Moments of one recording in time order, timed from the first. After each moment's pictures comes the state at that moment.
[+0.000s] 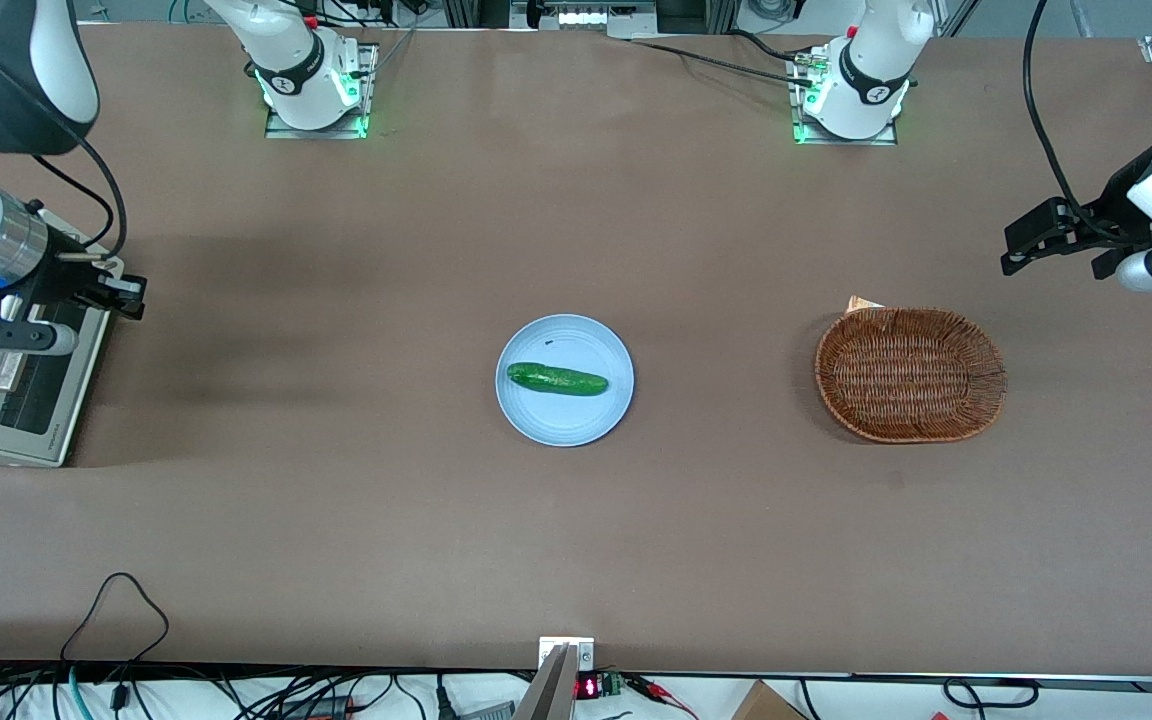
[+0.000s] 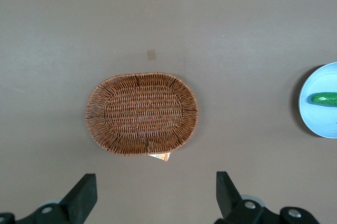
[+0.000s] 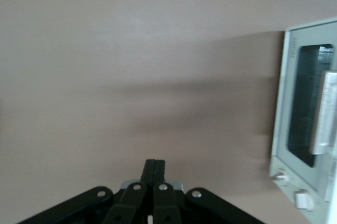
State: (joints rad) arm -0.18 0.15 0.22 -1.68 -0.12 1.75 0.12
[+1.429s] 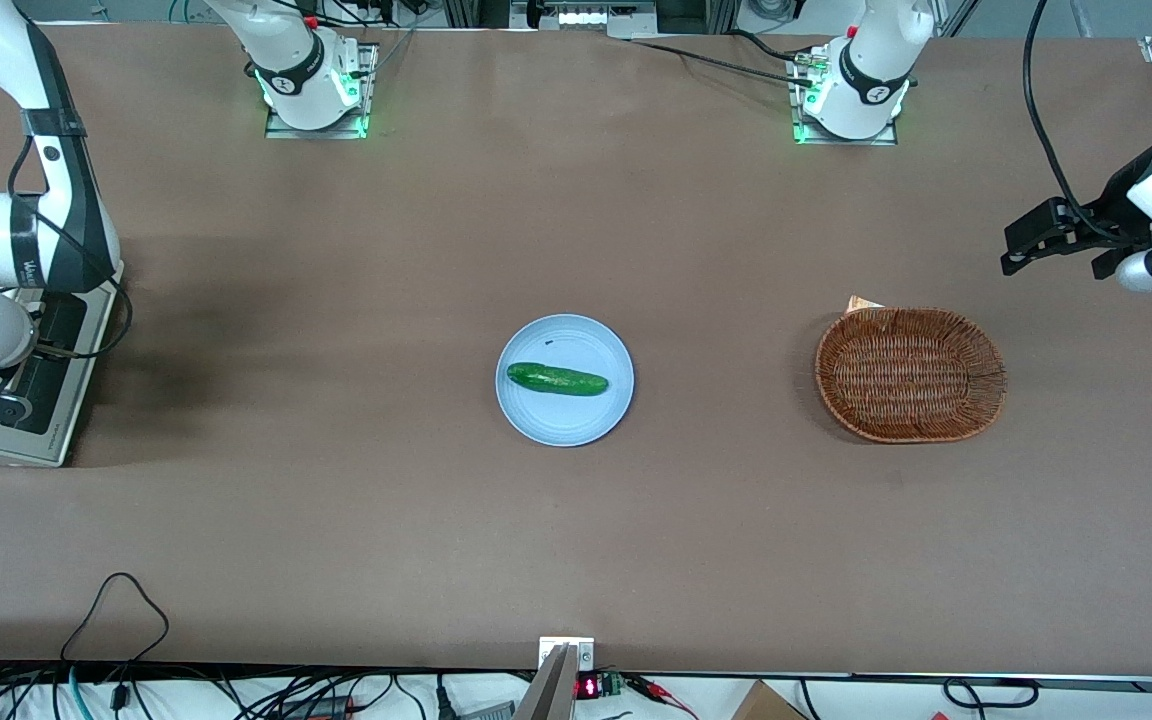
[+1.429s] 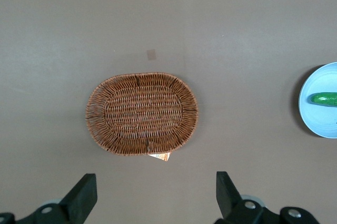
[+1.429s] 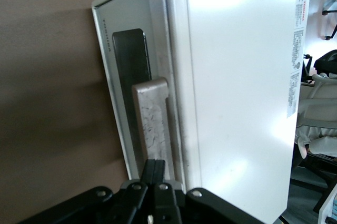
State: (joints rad) arm -0.23 0.39 0.07 -1.75 -0.70 1.90 0.39
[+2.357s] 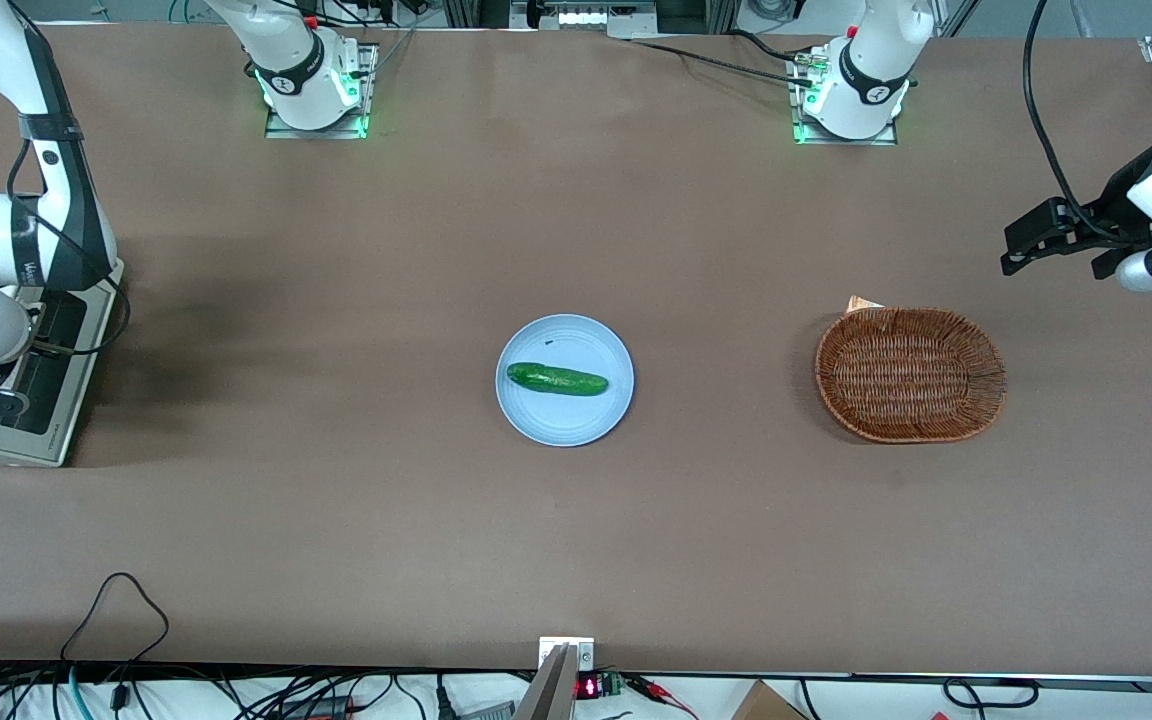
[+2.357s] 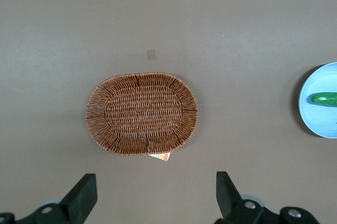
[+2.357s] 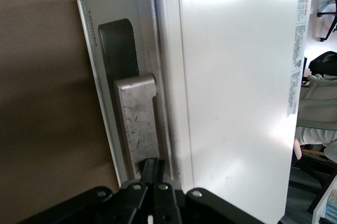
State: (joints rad) arm -0.24 0.39 0.06 -1.78 -0.73 1.93 0.39
